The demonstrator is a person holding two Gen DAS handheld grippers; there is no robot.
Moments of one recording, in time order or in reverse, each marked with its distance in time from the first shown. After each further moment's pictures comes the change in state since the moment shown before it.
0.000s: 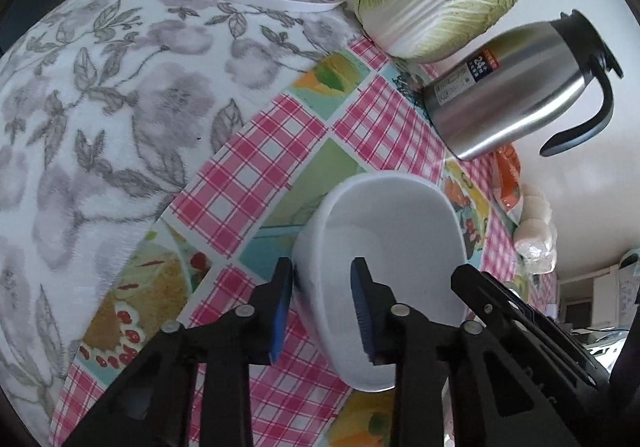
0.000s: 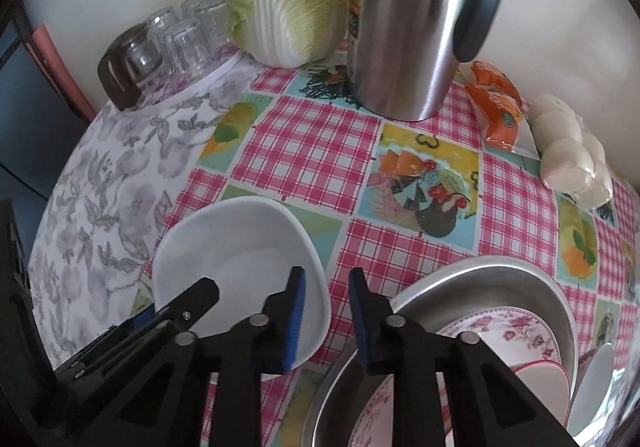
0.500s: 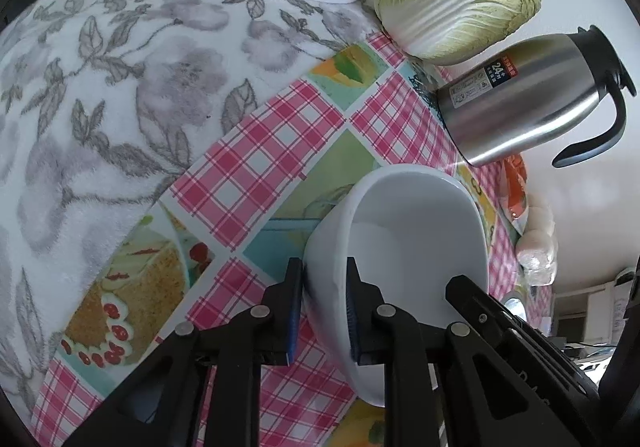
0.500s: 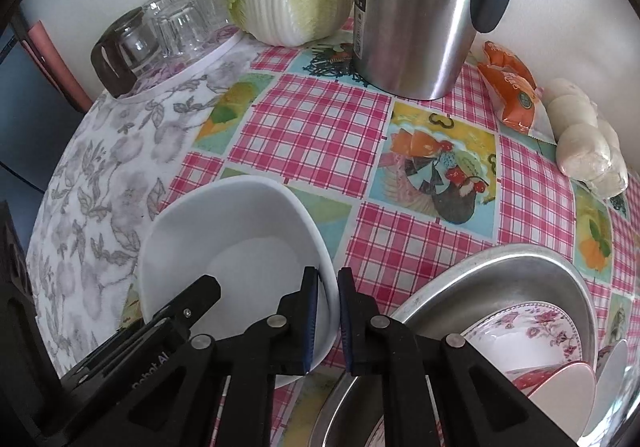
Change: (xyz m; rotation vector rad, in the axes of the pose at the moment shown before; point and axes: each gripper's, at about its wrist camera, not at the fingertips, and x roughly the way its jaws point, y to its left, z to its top) left arm 0.010 0.015 -0.004 -0.072 0.013 -0.040; right arm 0.018 0.000 -0.005 0.016 0.037 0.021
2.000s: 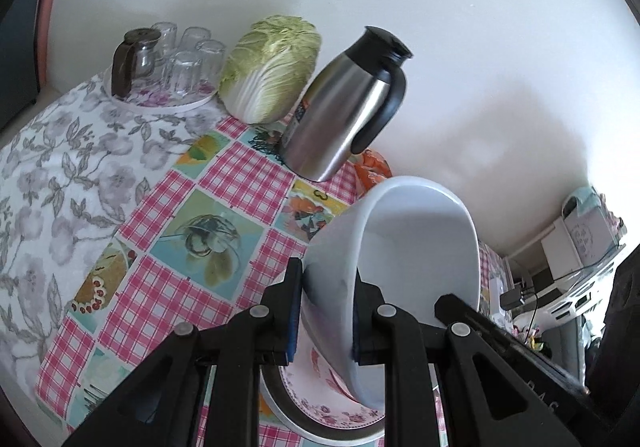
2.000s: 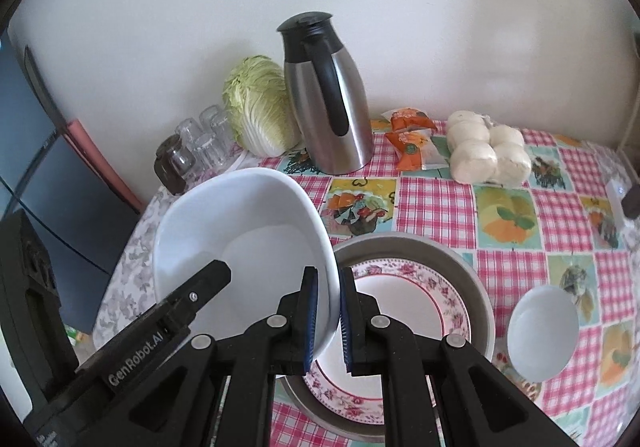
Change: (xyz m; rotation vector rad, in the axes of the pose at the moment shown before) left arm -0.139 -0.133 -0.089 0.309 -0.243 -0.129; right arm -0.180 -0.103 -0.074 0.180 -0.295 0.154
